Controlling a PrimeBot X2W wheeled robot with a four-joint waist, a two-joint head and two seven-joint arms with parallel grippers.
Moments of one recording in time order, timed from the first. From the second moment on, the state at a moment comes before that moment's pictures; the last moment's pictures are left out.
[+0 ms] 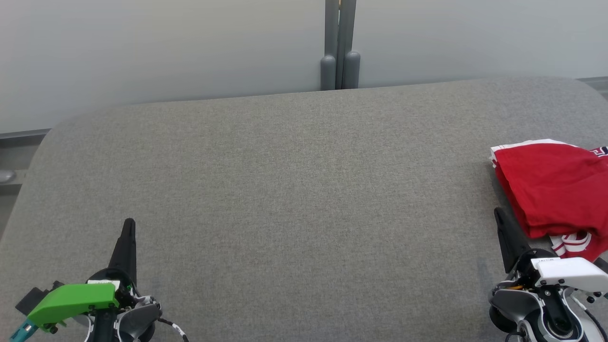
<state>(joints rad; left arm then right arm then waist) -0.09 0.05 0.09 0.23 -1.62 -0.13 0.10 -0.09 -0.05 -0.13 0.23 1.61 0.13 0.13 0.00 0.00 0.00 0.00</state>
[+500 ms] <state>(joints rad) -0.09 0.05 0.09 0.23 -1.62 -0.13 0.10 -0.09 -0.05 -0.13 0.23 1.61 0.13 0.13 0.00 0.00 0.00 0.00</state>
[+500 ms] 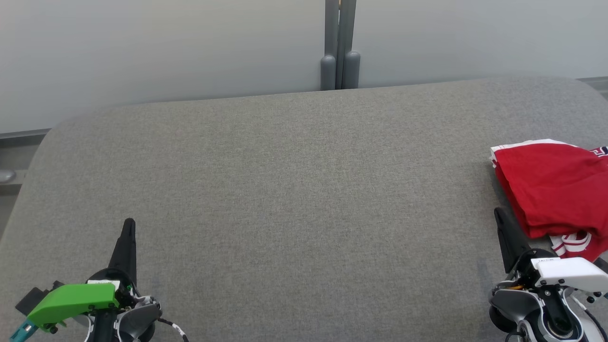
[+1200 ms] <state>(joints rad) -0.09 0.05 0.09 0.23 -1.62 -0.13 0.10 -0.09 -0.05 -0.13 0.23 1.61 0.13 0.13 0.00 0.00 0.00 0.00</state>
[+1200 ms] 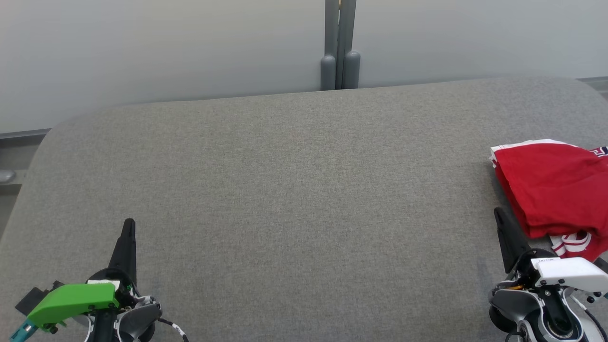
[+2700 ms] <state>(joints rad) -0.09 0.05 0.10 0.23 -1.62 -0.13 0.10 -0.09 -0.05 -0.13 0.23 1.61 0.13 0.13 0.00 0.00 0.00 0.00</state>
